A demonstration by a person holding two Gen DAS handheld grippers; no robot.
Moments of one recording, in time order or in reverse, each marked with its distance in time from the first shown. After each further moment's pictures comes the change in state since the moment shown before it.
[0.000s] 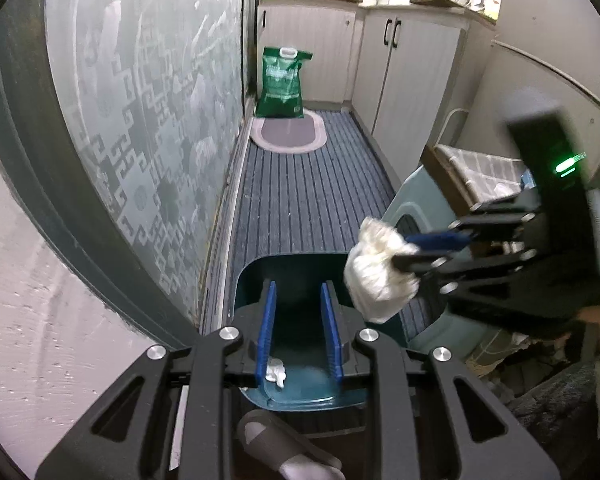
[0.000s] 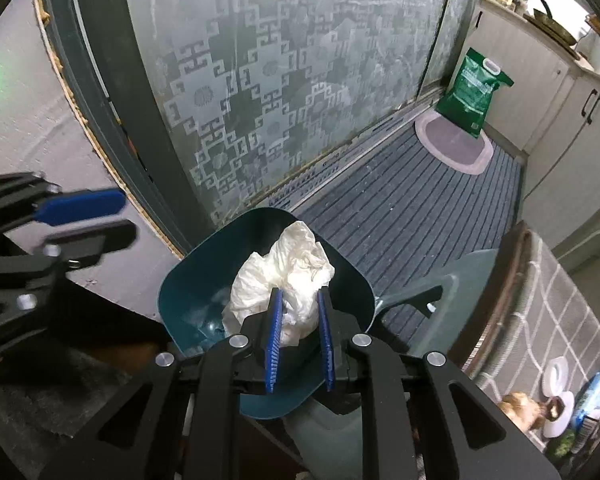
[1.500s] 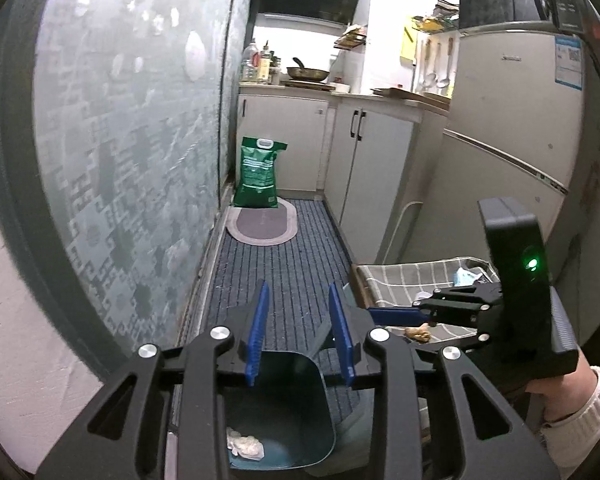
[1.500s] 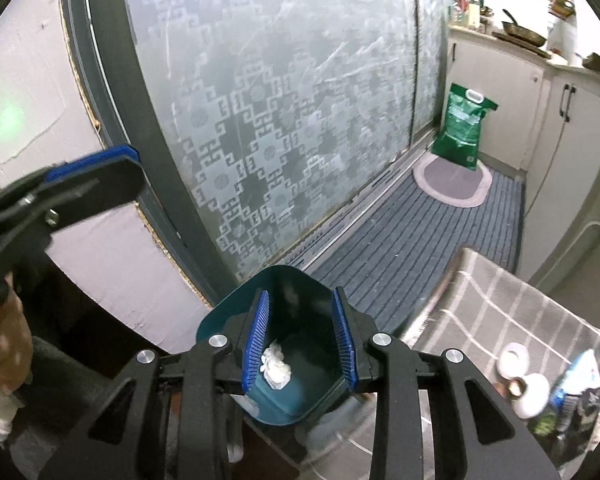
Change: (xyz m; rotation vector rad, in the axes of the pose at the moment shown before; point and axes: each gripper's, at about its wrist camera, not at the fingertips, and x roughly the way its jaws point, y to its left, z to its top) left arm -0.069 -0.067 0.053 -0.001 -0.295 -0.064; right arm -0.105 -0.045 -0.024 0.110 -0.275 0.099
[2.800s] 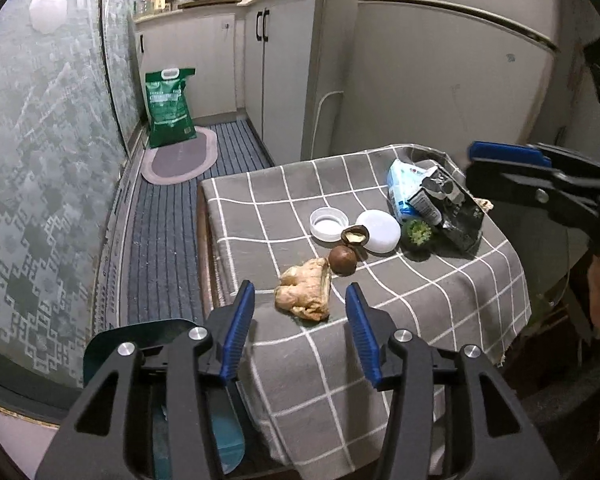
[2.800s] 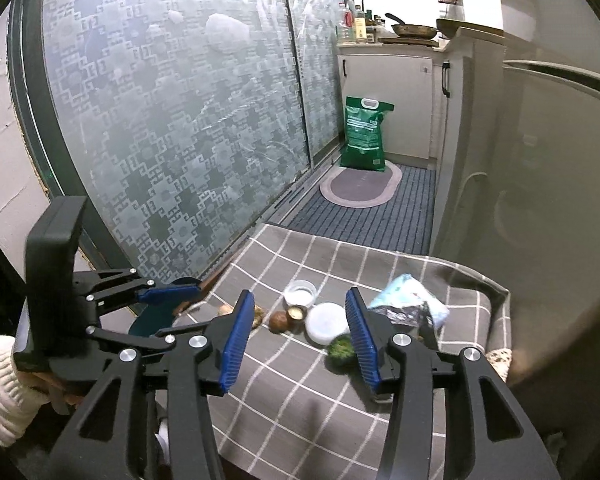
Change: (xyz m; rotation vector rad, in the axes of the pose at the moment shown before) left arm 0.139 -0.125 -0.051 0.170 0.314 -0.174; right arm -0.108 -0.133 -0.073 0.191 -0.134 -0.194
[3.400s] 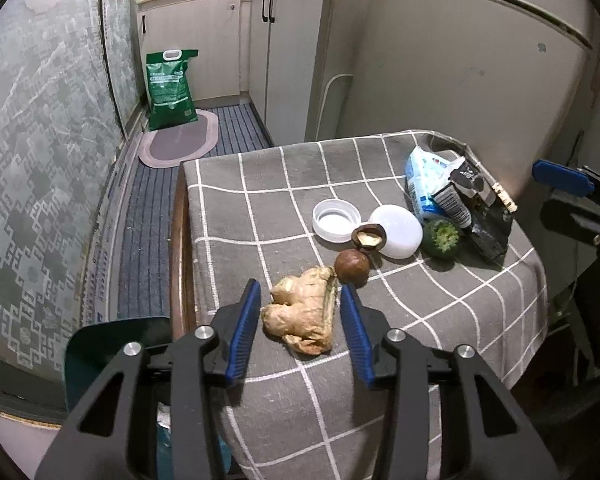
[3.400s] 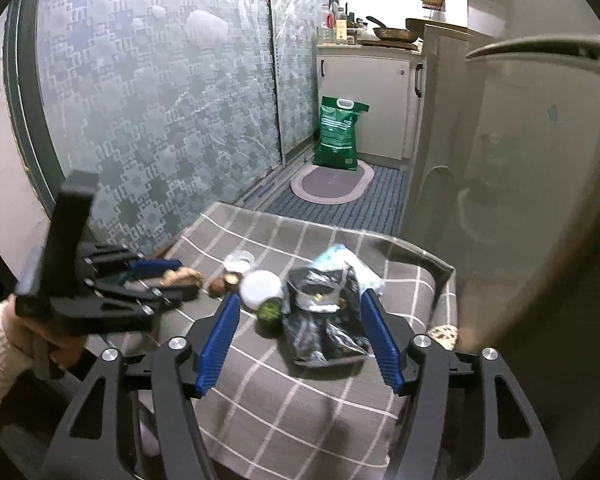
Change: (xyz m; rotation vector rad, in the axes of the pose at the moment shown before) left arm 0.036 0.002 0.006 -0.016 0.047 0.021; right arm -0.010 -0.037 -0.034 -0.042 -0.005 -0.098
